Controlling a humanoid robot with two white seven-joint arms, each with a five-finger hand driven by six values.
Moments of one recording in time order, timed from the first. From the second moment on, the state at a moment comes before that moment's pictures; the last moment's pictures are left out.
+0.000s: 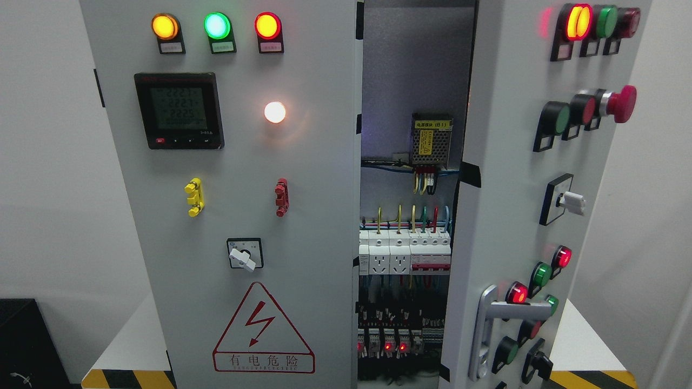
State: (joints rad) left arm 0.00 -0.05 -0.21 0.09 0.30 -0.14 -0.04; right arm 0.12 0.12 0.00 -0.13 0.00 0.04 0.04
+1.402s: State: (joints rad) left arm 0.26 0.06 -0.22 -0.15 0.30 -0.31 -0.04; right arm 0.12 0.12 0.00 -0.13 0.00 0.04 0.04
